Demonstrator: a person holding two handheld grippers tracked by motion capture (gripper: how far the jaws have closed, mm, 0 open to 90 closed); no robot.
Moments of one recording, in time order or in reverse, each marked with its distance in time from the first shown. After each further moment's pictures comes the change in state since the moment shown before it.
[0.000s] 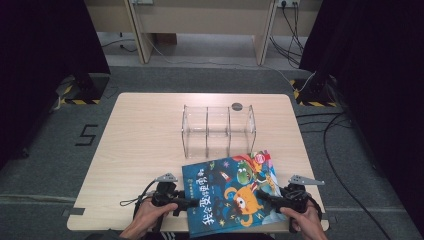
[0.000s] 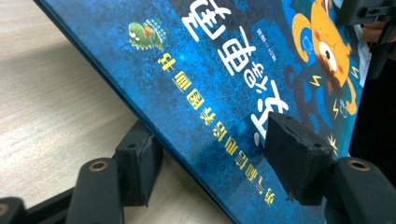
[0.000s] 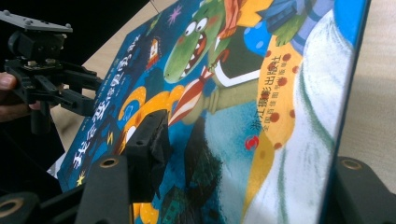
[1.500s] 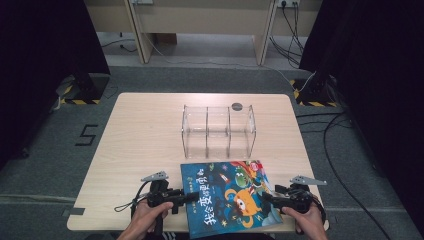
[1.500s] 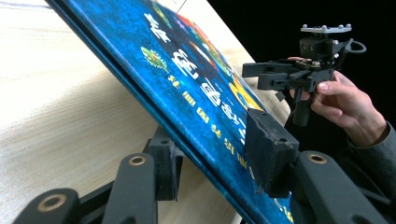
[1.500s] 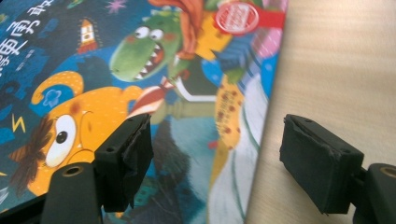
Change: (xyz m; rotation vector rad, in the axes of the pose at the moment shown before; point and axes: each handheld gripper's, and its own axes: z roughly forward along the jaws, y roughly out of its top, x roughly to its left) left arm -0.017 0.006 -0.025 -0.188 -0.135 -0.099; right arm 0.001 0.001 -0.009 0.079 -0.212 -0.015
